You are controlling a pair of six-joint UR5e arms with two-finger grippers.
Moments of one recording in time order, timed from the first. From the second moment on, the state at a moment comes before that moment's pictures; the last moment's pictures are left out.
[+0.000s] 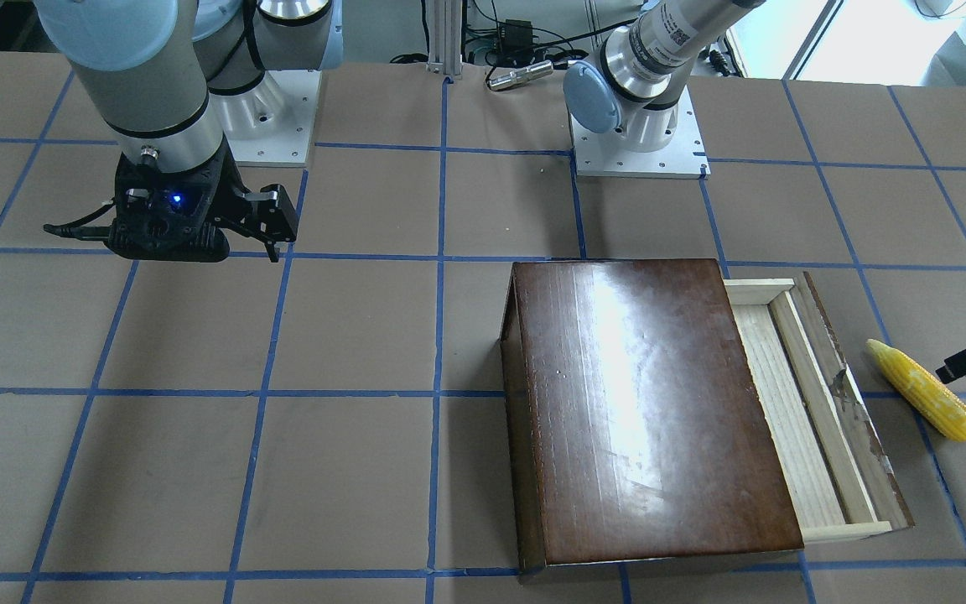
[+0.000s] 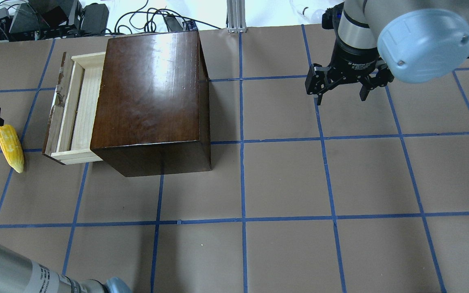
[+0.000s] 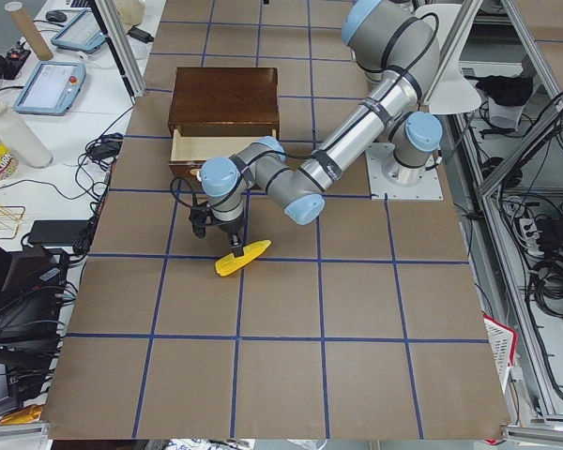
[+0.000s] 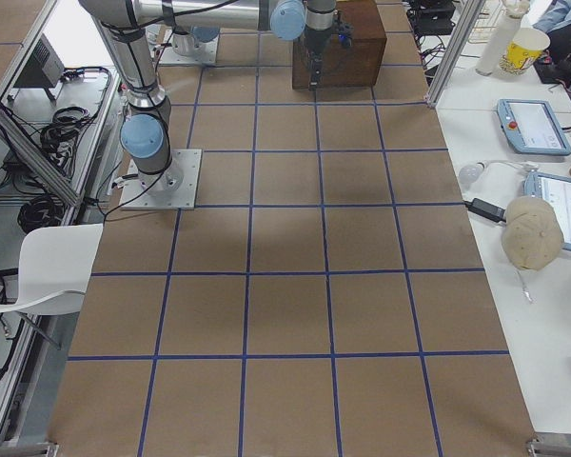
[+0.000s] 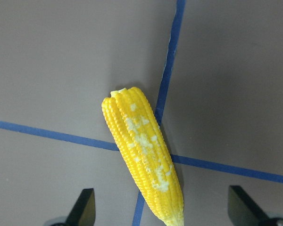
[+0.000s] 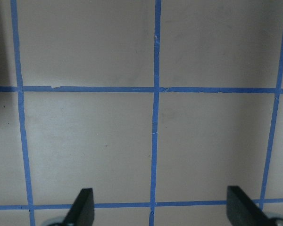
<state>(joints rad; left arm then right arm) -0.84 -2.04 -1.53 -1.15 1.61 0.45 1.65 -1.48 1.58 -1.62 -1.63 0.06</state>
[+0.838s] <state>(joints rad) -0.82 -2.14 -1.52 -1.13 1.60 0.26 1.65 -1.48 1.58 -1.63 -1.63 0.06</state>
